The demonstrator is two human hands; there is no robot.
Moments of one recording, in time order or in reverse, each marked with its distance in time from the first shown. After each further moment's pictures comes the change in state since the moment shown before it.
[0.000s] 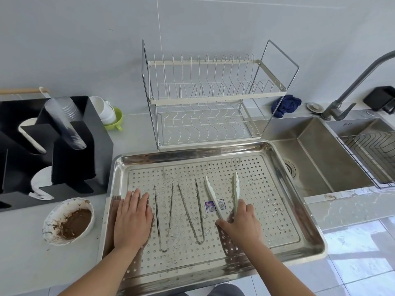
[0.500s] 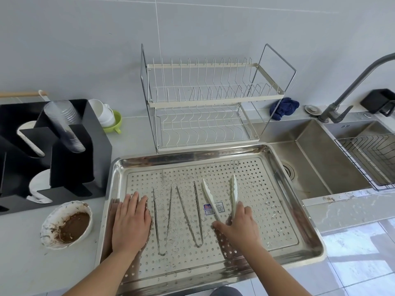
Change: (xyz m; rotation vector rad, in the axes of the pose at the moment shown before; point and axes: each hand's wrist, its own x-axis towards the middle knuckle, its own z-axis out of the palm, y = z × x) left_hand -0.002 0.000 -0.002 -0.013 -0.015 -0.001; right_hand 0.001 0.003 0.002 0.065 -0.007 -0.016
